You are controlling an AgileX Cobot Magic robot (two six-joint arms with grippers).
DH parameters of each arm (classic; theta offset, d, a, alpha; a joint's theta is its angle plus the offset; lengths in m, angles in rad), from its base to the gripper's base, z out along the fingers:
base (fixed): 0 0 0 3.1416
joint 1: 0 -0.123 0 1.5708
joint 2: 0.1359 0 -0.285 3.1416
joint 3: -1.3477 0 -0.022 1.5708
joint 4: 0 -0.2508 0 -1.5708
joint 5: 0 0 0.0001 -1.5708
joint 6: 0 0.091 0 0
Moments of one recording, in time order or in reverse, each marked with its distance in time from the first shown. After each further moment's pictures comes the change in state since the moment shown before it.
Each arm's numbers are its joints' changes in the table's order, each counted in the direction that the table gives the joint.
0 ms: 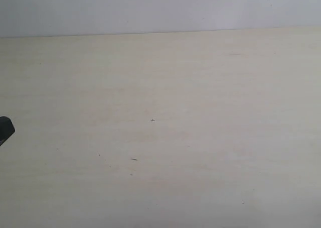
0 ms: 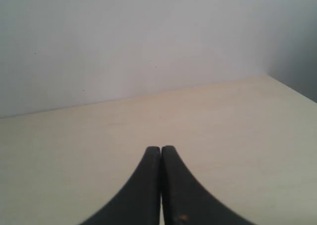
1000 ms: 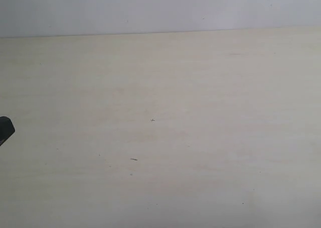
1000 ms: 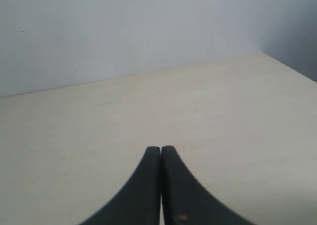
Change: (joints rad) left arm 0.000 0.000 0.000 0.000 0.000 0.000; right arm 0.000 0.000 0.000 -0.002 -0.078 0.000
